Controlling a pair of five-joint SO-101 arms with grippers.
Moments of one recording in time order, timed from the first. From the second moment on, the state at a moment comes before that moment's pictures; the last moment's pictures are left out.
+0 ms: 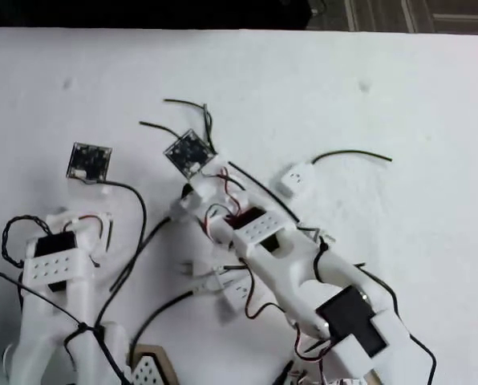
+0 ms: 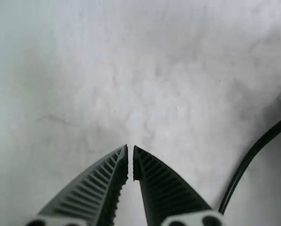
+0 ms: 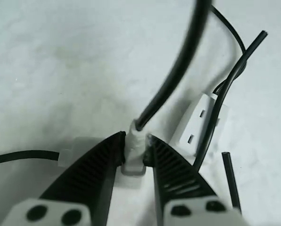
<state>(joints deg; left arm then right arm) -20.1 -39.7 68.9 40.7 -21.5 -36.9 -0.7 45.7 5.9 13.5</state>
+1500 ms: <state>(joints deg) -20.1 -39.7 68.9 40.7 -21.5 -35.5 -0.7 39.6 24.1 -1.4</state>
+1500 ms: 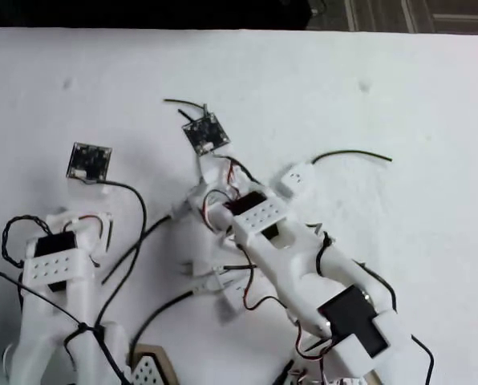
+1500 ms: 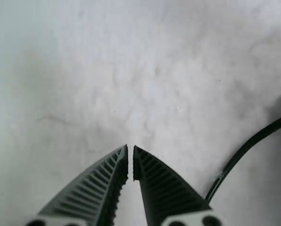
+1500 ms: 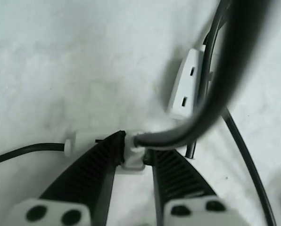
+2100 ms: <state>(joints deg) -20.1 -39.7 68.9 40.7 -21.5 -37.5 -0.2 39.4 28.7 4.1</state>
